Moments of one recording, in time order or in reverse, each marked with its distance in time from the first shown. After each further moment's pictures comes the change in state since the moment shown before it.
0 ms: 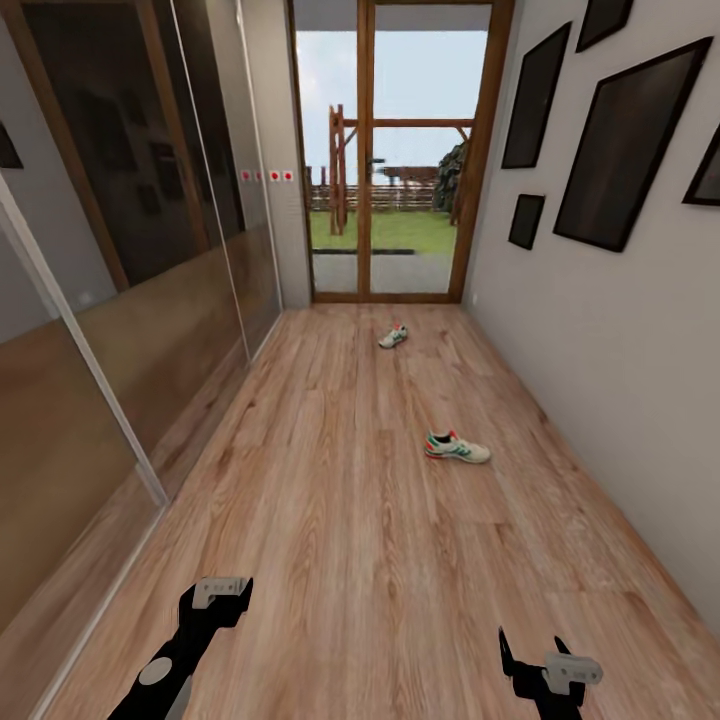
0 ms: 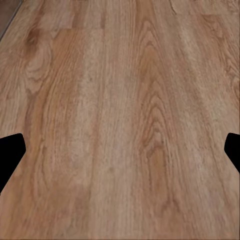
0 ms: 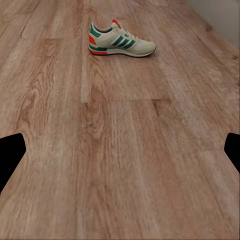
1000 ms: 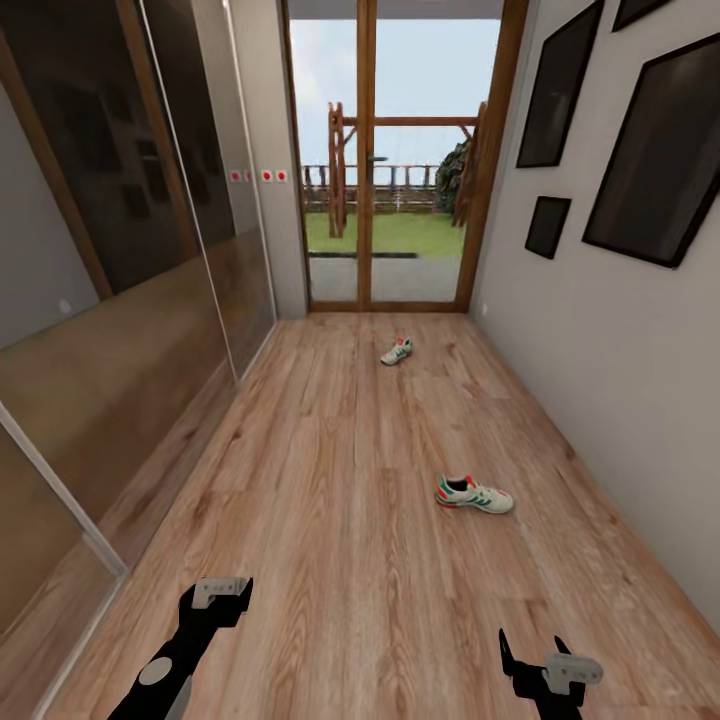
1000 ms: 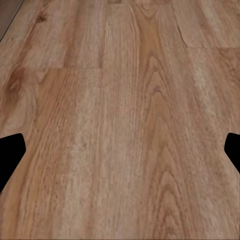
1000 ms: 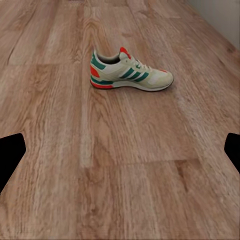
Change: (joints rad) left arm 0.000 0.000 0.000 0.000 0.001 0.000 0.000; right arm 0.000 0.000 0.000 0.000 0.000 0.000 0.000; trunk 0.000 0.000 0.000
